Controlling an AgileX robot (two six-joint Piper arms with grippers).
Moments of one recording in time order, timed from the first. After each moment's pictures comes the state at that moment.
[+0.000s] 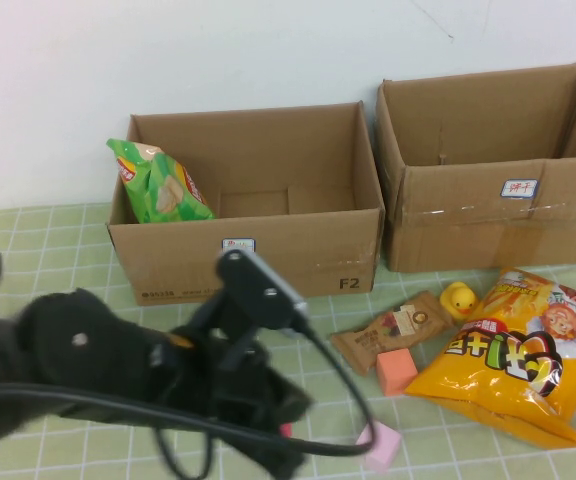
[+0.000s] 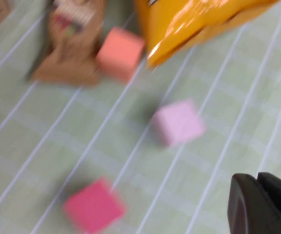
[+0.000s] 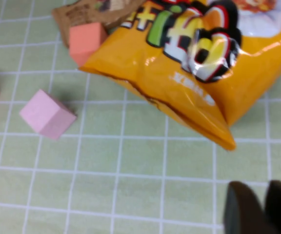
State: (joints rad) right arm 0.02 0.82 -0.33 0.56 0.55 -0.48; left arm -0.58 1.41 -0.81 -0.86 0.48 0.92
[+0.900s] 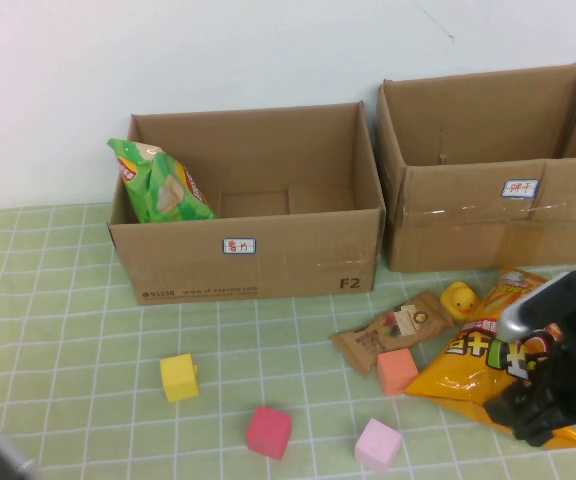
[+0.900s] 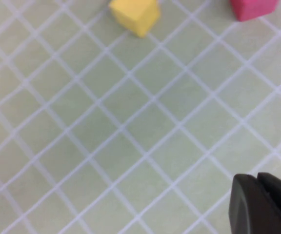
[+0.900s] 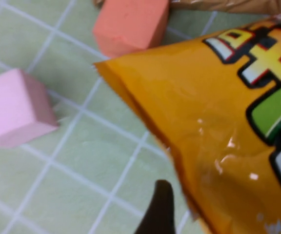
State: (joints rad) right arm 0.27 1.60 -0.63 0.94 0.25 -1.19; left arm -0.49 0.64 -0.44 0.10 0.77 0.04
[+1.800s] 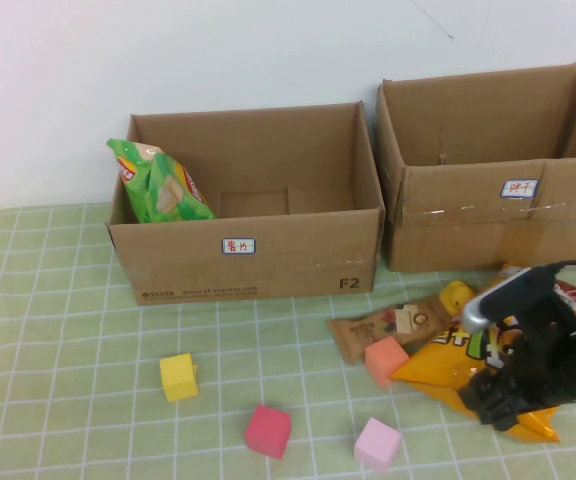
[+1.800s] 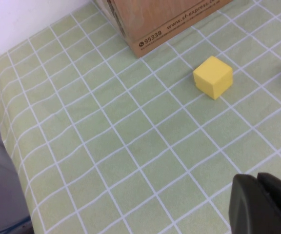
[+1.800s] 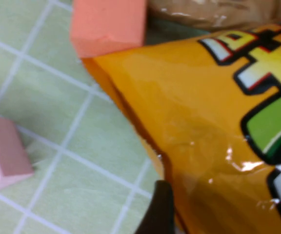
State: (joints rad) right arm 0.34 1.76 -0.71 0.99 0.14 -1.20; left arm -0.49 0.31 -0.38 0.31 0.77 -0.13
